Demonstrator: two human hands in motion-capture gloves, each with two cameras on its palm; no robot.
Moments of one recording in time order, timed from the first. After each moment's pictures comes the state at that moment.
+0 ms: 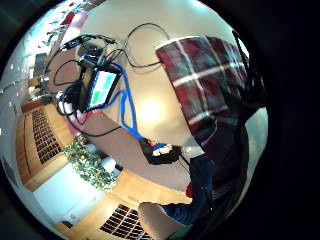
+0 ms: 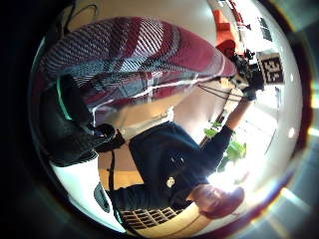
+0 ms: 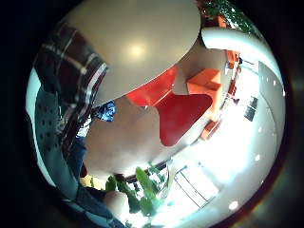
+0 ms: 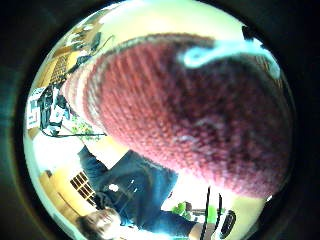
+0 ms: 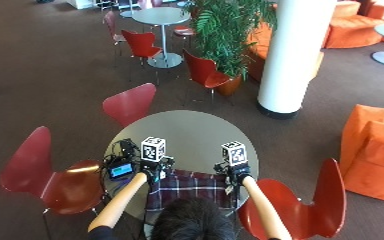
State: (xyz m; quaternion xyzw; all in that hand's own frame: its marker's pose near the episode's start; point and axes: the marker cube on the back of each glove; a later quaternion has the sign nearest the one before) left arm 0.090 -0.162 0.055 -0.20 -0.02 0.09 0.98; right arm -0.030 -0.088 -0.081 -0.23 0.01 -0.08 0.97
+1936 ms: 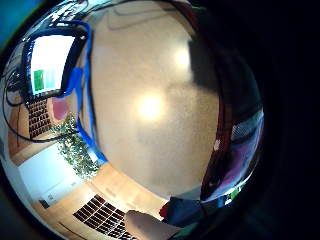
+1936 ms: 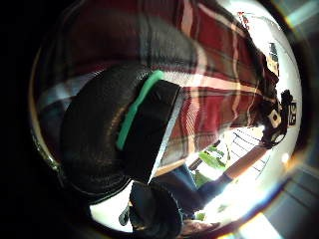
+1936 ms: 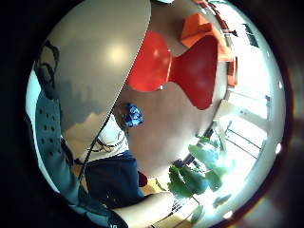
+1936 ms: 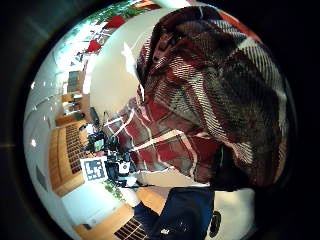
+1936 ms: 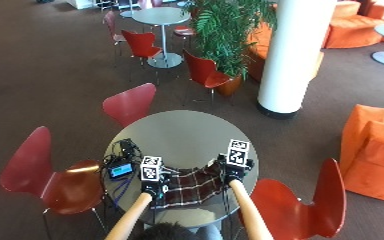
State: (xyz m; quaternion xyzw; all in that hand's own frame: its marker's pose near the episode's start) left arm 0.088 -0.111 0.143 -0.19 -0.03 -0.06 0.98; right arm -0.014 -0.114 -0.048 -0.16 -0.06 0.25 0.95
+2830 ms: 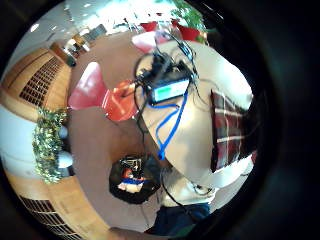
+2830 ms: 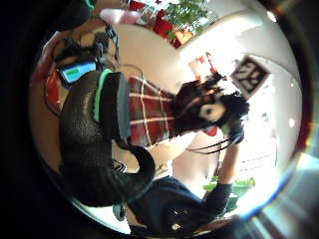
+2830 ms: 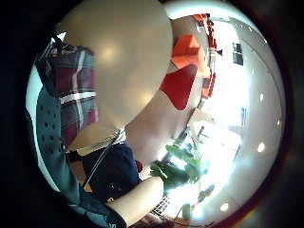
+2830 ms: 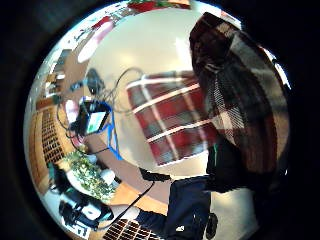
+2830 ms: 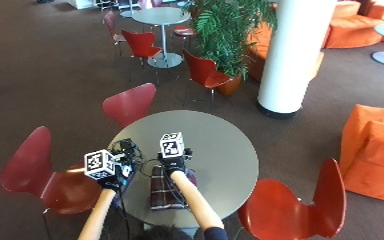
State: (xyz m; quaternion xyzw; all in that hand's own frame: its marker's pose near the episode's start) left arm -0.070 -0.112 0.025 0.17 0.10 -0.11 0.98; right arm -0.264 -0.210 -0.085 -0.17 0.09 0.17 0.97
